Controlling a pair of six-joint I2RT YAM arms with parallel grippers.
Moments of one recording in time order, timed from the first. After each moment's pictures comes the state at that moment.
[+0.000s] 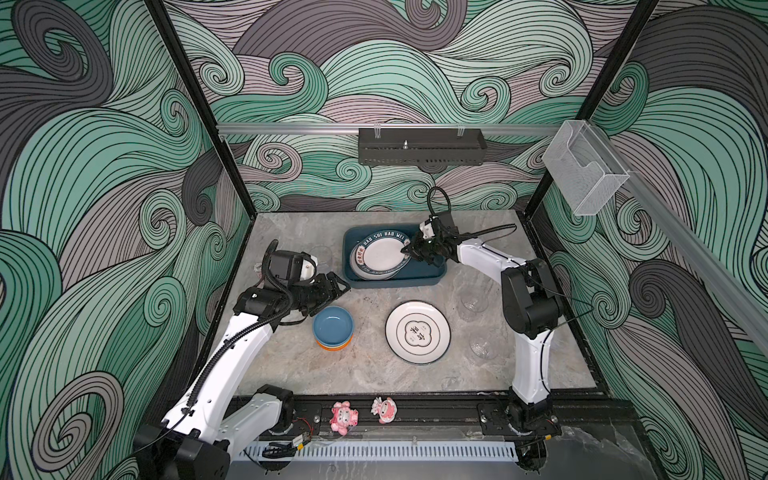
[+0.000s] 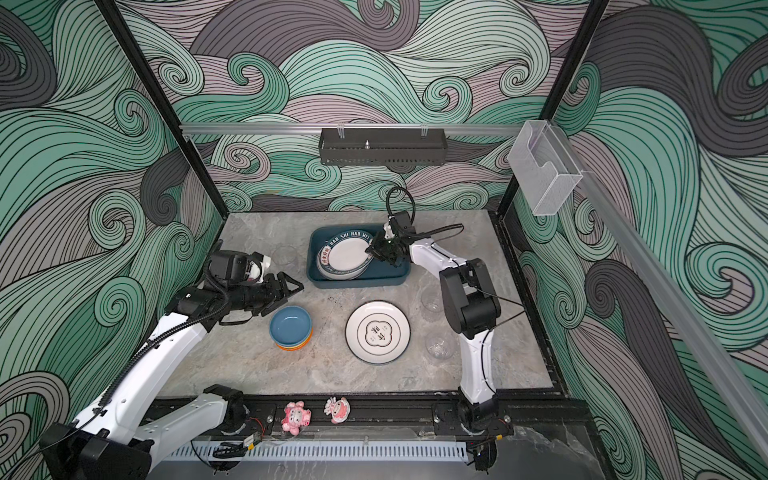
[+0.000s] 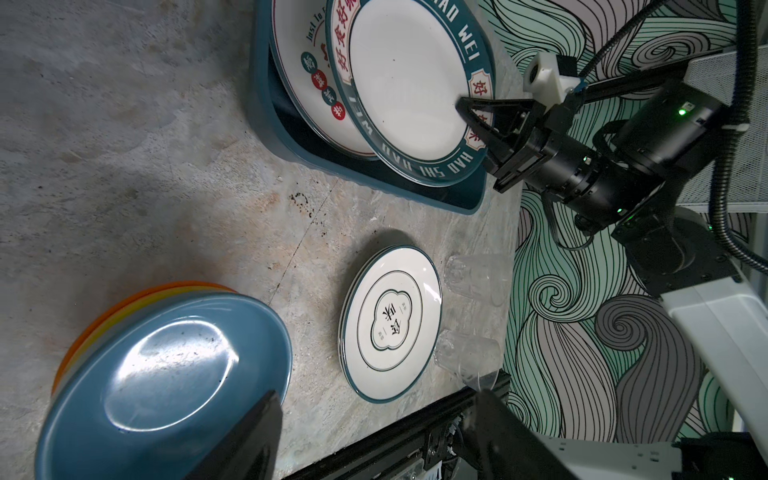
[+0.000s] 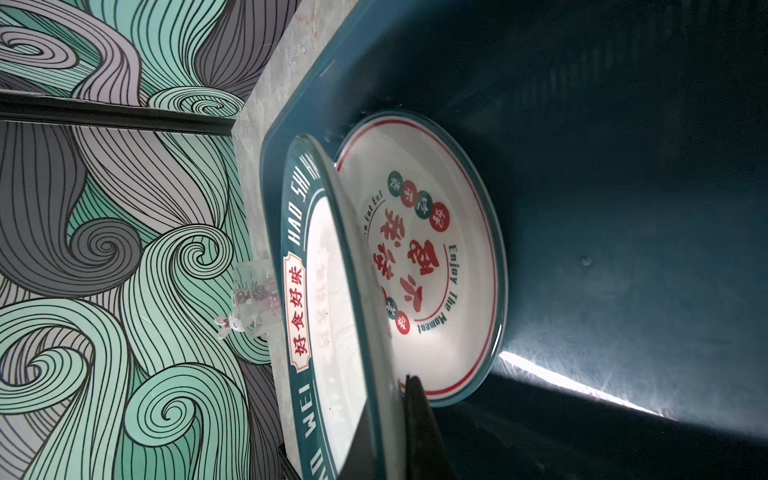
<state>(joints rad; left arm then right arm) -0.23 1.02 0.95 -0.78 0.46 -0.74 0.39 2.08 1.56 -0.29 -0.50 0.84</state>
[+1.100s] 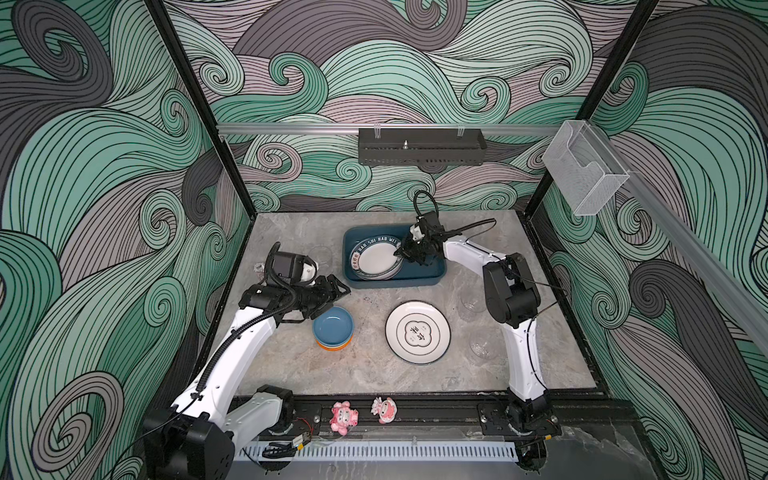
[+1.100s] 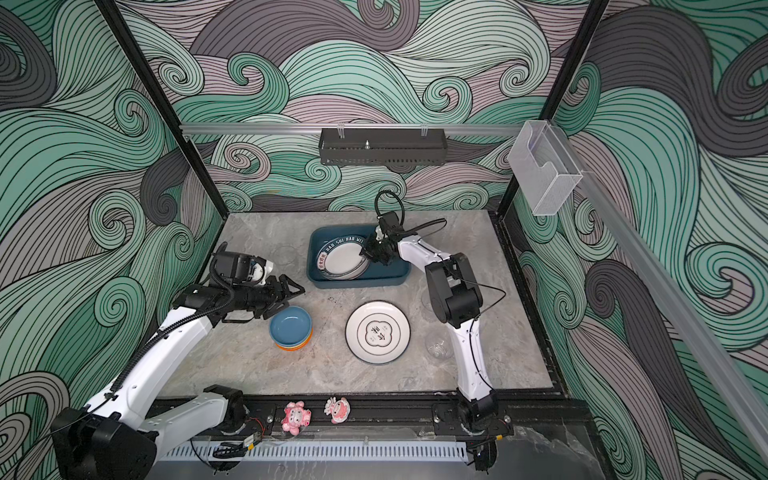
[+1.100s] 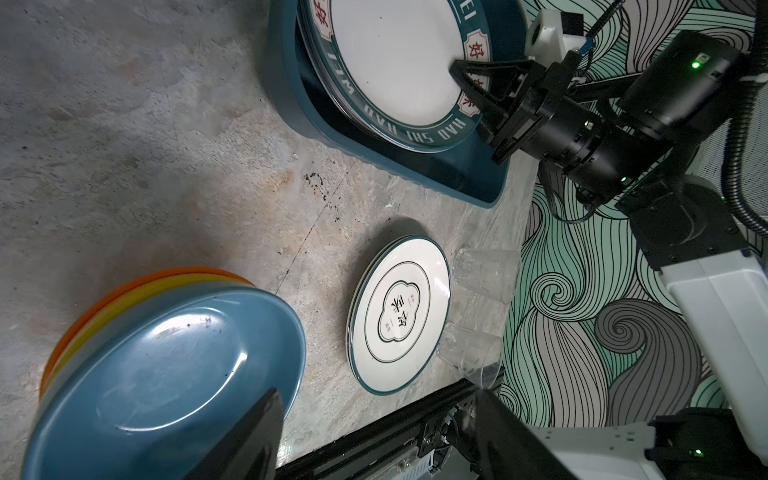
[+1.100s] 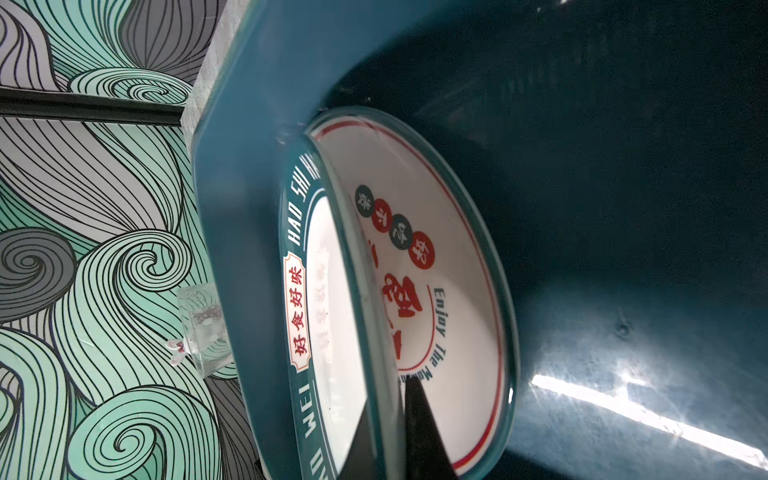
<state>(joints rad) -0.20 1.07 0.92 -0.77 0.52 -0.75 0.42 2.24 1.73 -0.38 -0.47 0.82</state>
